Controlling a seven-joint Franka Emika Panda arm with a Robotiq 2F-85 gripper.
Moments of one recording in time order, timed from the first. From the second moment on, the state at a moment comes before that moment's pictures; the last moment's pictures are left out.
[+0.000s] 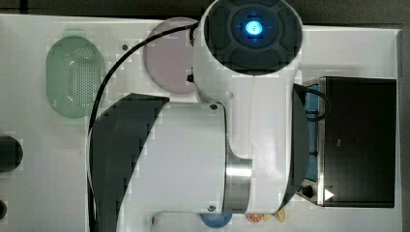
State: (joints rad) arm 0.13 -0.01 -0.15 -1.69 0.00 0.02 0.15
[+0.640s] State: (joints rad) arm 0.12 -0.02 -0.22 -1.68 -0.01 0.02 0.16
